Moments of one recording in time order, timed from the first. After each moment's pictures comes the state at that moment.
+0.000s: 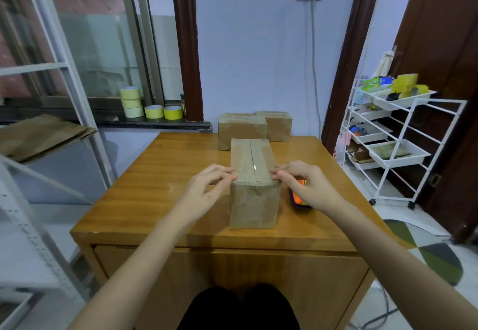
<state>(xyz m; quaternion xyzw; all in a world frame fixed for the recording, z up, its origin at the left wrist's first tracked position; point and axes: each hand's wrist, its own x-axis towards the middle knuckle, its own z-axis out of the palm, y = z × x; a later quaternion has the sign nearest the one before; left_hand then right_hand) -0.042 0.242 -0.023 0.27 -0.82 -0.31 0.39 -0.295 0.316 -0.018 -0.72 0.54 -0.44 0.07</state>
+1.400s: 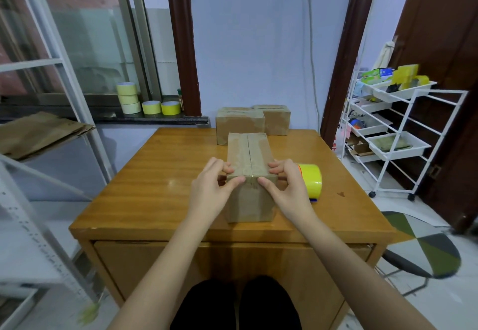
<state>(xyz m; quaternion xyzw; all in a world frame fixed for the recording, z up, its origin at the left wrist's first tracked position) -0.073 0.261 -0.032 0.39 -0.77 -0.20 0.45 -0.251 0.309 -0.060 -0.60 0.54 -0.59 0.02</state>
